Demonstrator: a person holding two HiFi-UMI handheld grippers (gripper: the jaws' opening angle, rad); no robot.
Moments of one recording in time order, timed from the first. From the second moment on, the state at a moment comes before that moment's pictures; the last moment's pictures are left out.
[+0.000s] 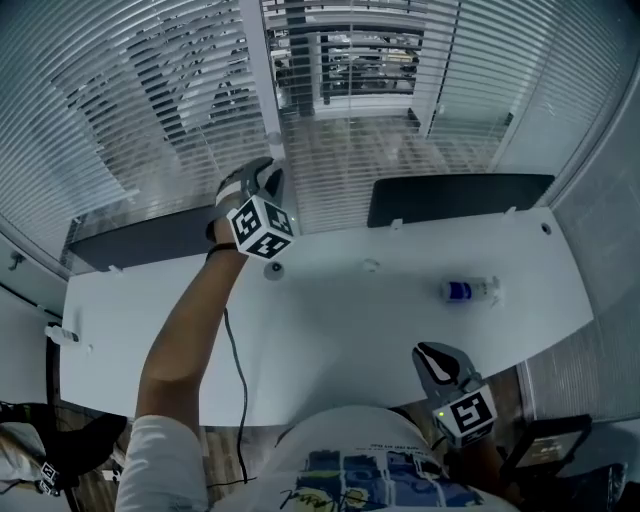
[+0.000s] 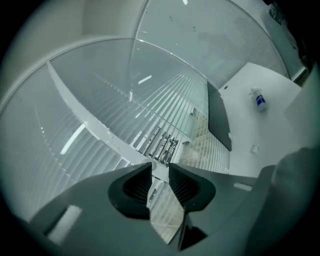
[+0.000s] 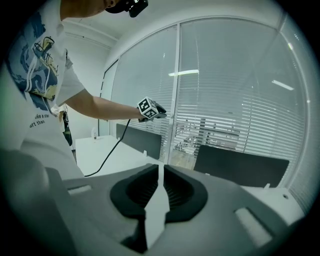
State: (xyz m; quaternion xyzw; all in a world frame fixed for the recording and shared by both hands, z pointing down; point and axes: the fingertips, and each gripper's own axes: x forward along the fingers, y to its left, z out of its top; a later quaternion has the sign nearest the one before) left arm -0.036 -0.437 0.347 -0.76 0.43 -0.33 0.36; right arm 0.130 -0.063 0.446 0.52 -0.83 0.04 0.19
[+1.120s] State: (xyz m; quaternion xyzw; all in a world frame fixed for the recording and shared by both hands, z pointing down) left arm 0.005 -0.544 0.360 -0.65 0.43 -0.44 0.45; right arm 0.211 -0.091 0.477 0.53 -0.82 0.08 0.21
